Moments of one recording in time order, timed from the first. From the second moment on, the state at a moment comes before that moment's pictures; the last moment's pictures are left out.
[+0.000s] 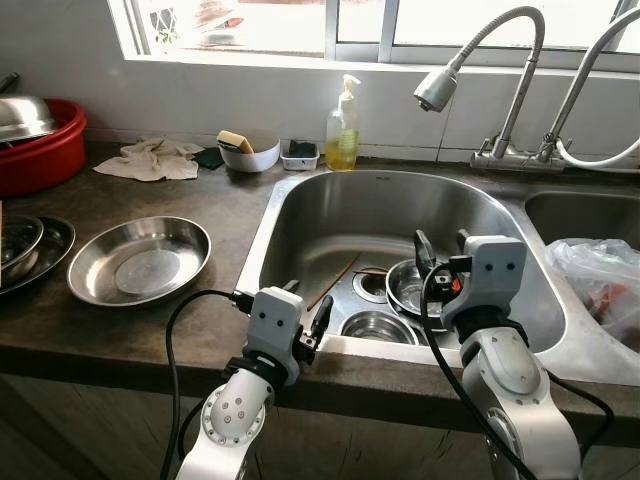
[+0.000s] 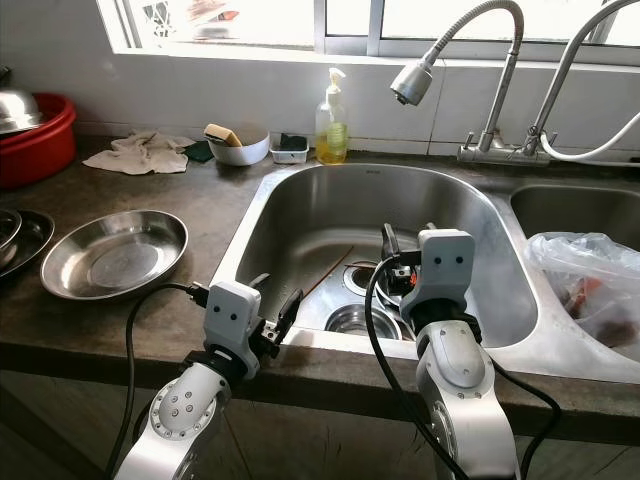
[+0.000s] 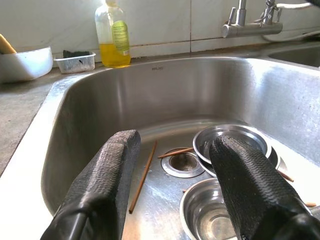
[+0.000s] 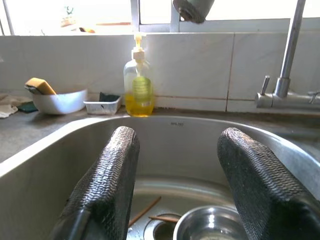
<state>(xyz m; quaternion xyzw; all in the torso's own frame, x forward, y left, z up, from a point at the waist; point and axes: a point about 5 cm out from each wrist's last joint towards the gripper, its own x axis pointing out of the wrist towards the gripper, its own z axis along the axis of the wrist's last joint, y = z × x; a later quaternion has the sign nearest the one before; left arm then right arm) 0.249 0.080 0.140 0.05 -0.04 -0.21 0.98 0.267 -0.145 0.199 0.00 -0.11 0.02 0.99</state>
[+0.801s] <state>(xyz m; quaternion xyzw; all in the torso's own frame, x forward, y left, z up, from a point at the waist) 0.253 0.084 0.137 0.05 -0.04 -0.20 0.98 0.276 -0.142 0.211 0.01 -0.12 0.03 0.99</state>
